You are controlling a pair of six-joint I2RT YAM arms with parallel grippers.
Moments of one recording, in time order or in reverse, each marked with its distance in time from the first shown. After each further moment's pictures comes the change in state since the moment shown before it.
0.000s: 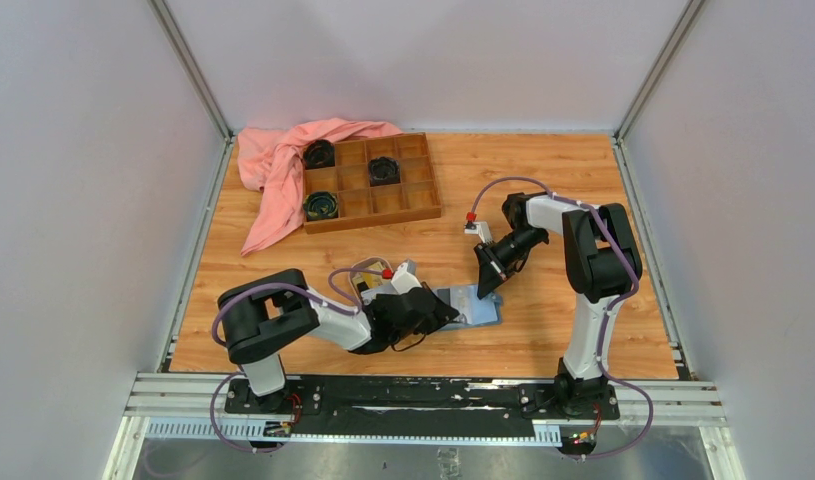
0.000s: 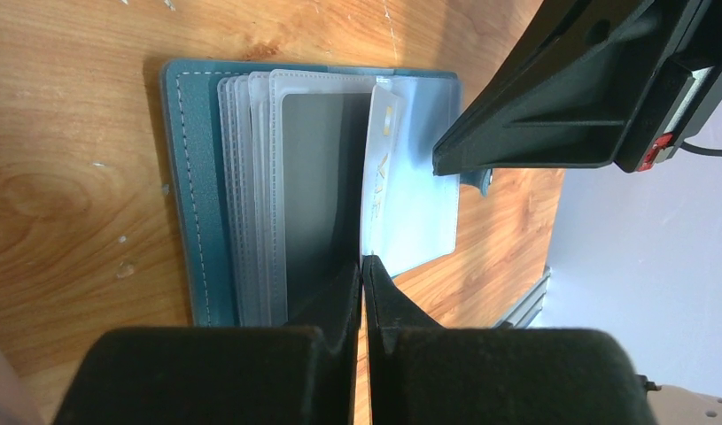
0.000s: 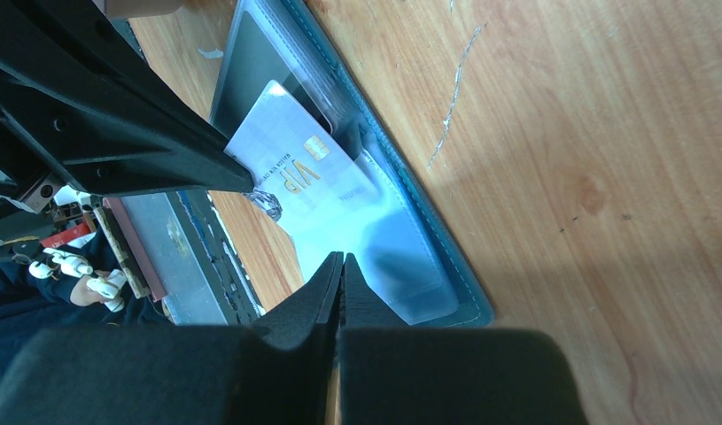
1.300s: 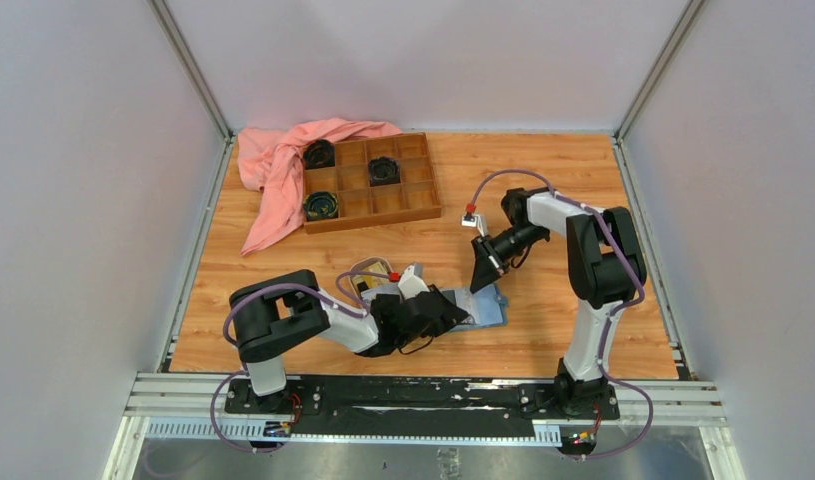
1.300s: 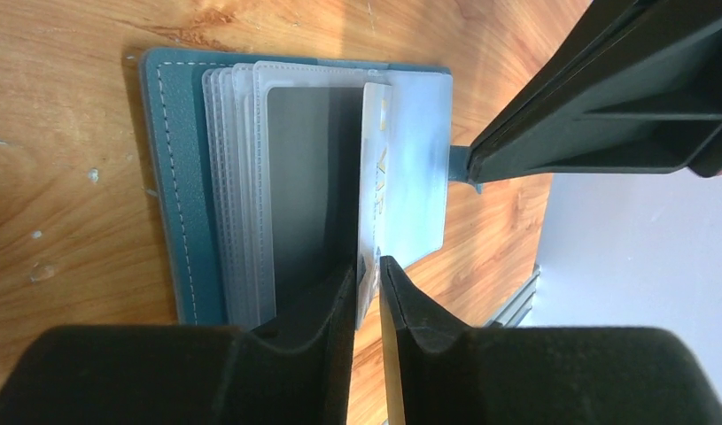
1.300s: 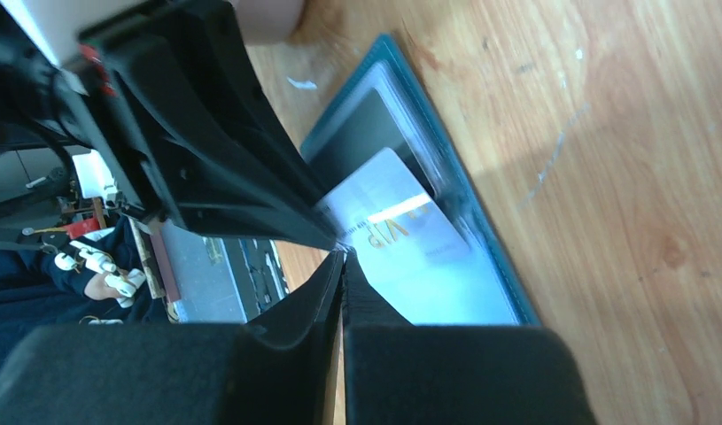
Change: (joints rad) left arm -0.040 0.054 0.036 0.030 -0.035 -0.035; right arm 0.013 -0.045 0.010 -0.042 -0.115 -0.056
